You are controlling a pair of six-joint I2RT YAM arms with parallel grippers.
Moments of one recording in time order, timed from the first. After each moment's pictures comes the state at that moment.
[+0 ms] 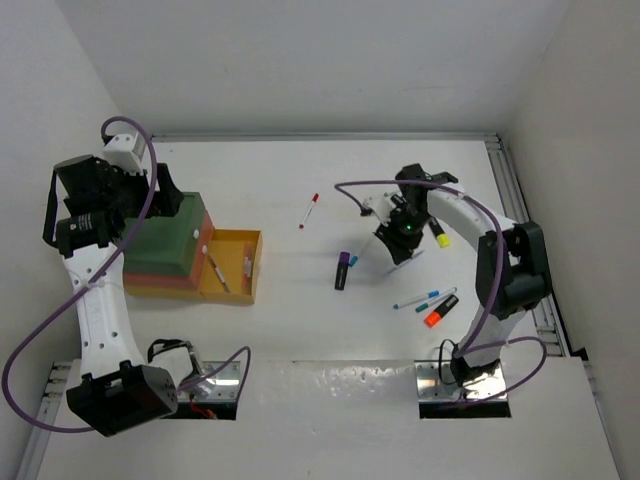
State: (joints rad) left arm 0.38 1.07 1.27 -0.72 0.47 0.16; right arm 0.31 1.76 1.29 -0.95 -0.34 -0.72
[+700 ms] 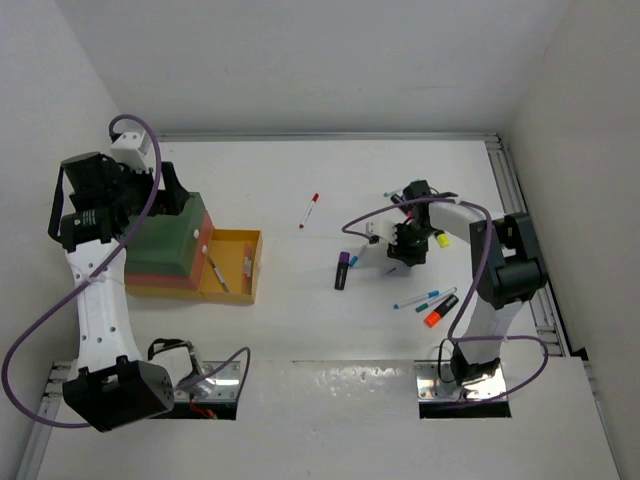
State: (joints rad) left arm 0.34 1.09 1.27 -0.70 0.49 0.16; right arm 0.21 1.83 1.07 -0.67 -0.24 -1.25
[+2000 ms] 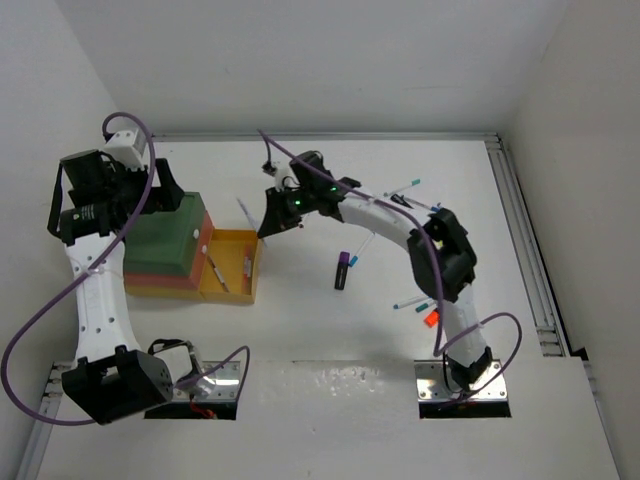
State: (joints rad) left arm 0.36 1.13 1.27 -0.69 0.43 0.11; right arm 0.70 2.07 1.65 -0.29 -0.66 0.30
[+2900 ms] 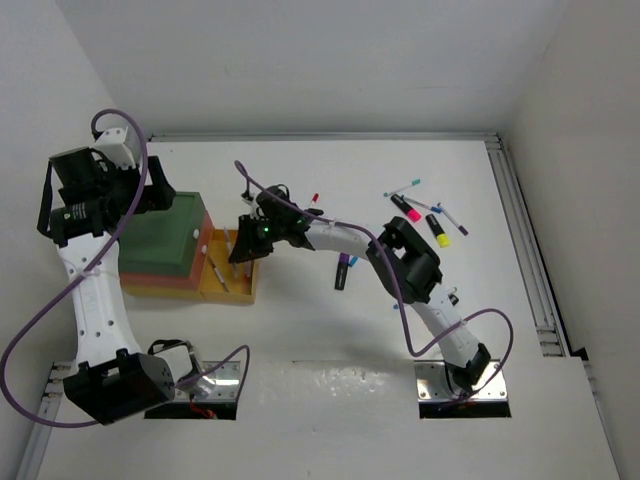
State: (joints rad) left arm 0.39 1.13 1.34 -0.77 0.39 0.11; right arm 0.88 2.32 1.73 -0.04 -0.50 0.75
